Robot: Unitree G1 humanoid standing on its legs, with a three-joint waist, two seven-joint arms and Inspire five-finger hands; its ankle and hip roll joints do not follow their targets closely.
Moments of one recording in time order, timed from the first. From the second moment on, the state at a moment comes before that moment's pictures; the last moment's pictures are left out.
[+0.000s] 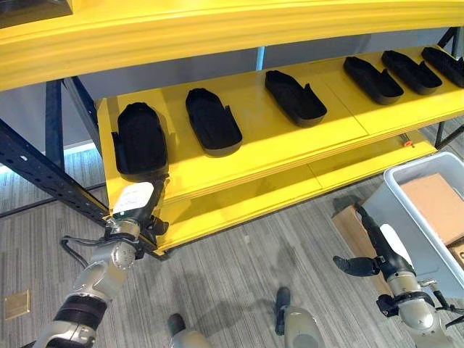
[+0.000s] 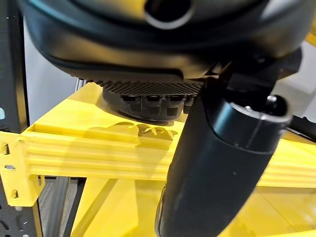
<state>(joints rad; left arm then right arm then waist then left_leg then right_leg) -0.23 0.72 -0.17 0.39 0.56 -0.02 0.12 0.29 -0.56 -0.04 0.02 -0.19 -0.17 -0.09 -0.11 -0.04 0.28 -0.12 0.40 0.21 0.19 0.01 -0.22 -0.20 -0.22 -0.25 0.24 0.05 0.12</state>
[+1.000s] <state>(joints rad) -0.42 0.72 -0.28 0.66 0.52 0.00 0.16 0.31 -0.56 0.00 0.05 -0.17 -0.17 -0.09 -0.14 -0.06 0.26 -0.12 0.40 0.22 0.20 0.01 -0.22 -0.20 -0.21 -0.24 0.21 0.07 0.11</state>
